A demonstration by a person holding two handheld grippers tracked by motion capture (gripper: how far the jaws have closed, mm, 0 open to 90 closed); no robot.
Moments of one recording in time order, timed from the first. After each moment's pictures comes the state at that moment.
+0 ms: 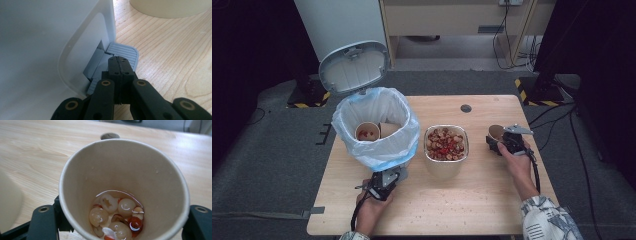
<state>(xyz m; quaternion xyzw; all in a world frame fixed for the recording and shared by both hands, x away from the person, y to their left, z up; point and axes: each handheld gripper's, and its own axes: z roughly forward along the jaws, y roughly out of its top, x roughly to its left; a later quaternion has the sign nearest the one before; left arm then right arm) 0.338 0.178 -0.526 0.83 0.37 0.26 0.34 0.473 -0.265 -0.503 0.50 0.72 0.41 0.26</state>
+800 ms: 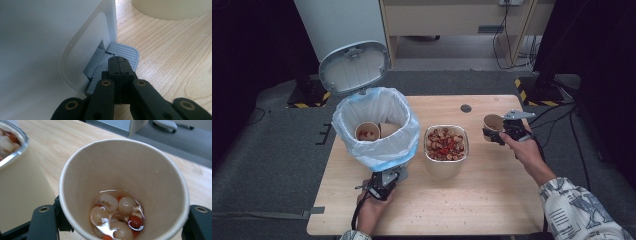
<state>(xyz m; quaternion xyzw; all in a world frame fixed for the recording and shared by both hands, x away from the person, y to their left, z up) 0.338 0.177 -0.525 0.82 0.38 0.26 0.33 0.495 -0.263 -0.452 0.38 0.79 0.43 0.21</state>
